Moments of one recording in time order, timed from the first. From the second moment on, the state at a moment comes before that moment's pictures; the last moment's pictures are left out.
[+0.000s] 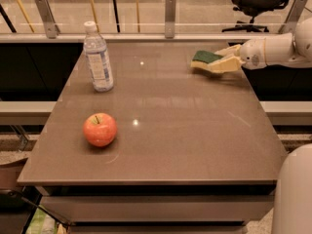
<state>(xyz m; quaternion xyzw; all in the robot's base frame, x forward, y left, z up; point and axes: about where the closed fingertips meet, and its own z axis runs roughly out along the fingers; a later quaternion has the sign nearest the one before) 0.747 -0.219 0.854 -0.44 0.72 0.26 0.47</state>
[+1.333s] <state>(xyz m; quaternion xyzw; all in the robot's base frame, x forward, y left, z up) 0.664 -0.221 0.904 -0.45 0.72 0.23 0.46</state>
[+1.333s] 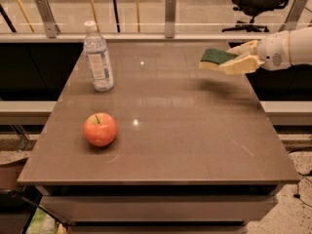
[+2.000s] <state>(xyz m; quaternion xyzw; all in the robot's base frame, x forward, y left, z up) 0.617 -0.194 0.901 -0.46 0.73 0.22 0.45</state>
